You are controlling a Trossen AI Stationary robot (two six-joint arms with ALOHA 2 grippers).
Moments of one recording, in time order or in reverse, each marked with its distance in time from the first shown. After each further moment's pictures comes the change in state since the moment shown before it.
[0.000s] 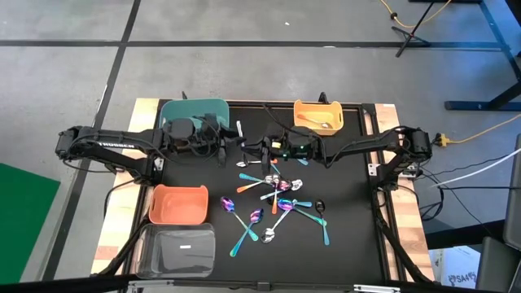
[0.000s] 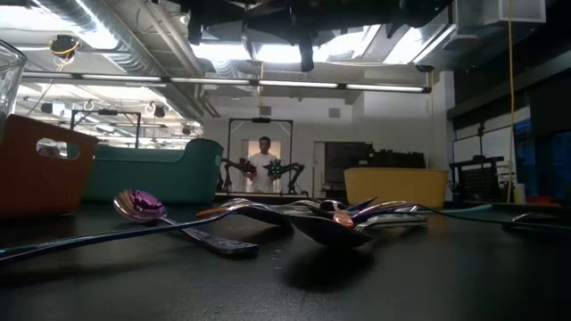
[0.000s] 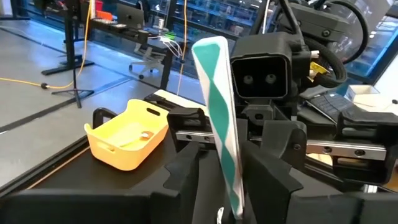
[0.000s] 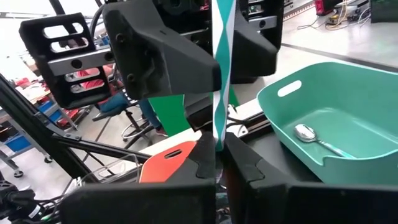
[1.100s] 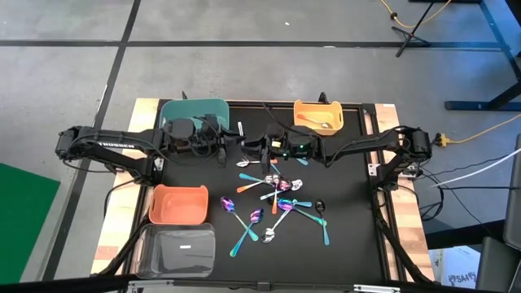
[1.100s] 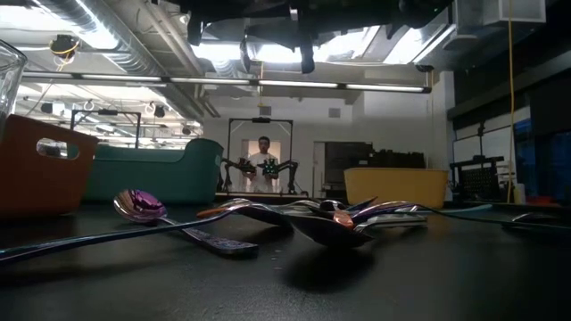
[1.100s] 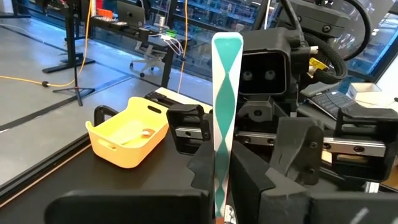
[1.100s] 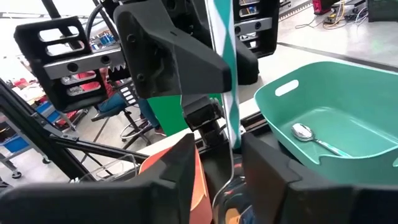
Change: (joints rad) left arm 0.000 0.001 0.000 -0.009 -0.001 0.000; right arm 0.000 0.000 0.000 -0.006 -0.006 0.003
